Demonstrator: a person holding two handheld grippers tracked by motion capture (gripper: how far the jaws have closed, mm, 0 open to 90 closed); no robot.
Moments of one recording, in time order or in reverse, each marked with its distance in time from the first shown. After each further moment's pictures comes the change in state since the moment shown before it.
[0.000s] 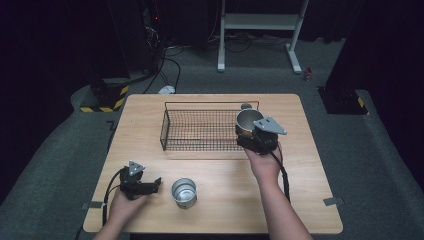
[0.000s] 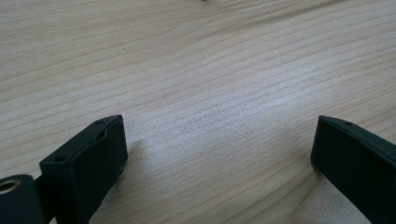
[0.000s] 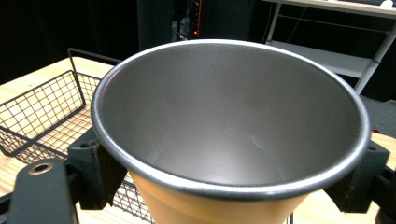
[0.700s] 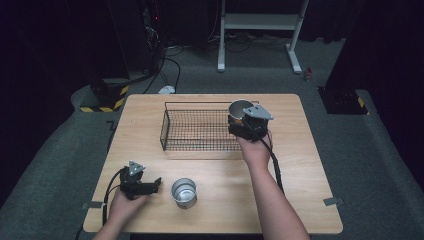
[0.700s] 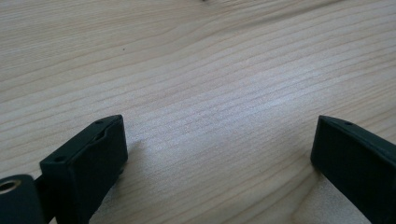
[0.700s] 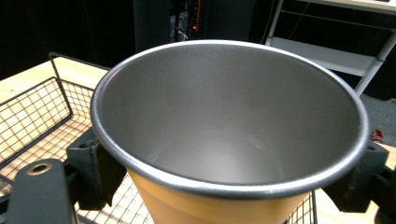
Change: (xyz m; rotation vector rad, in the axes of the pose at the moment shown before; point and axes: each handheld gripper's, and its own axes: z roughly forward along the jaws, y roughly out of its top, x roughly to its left) left arm 0.000 0.000 0.000 0.000 -0.002 0.001; right arm 0.004 0.016 0.046 0.029 -0.008 -0.005
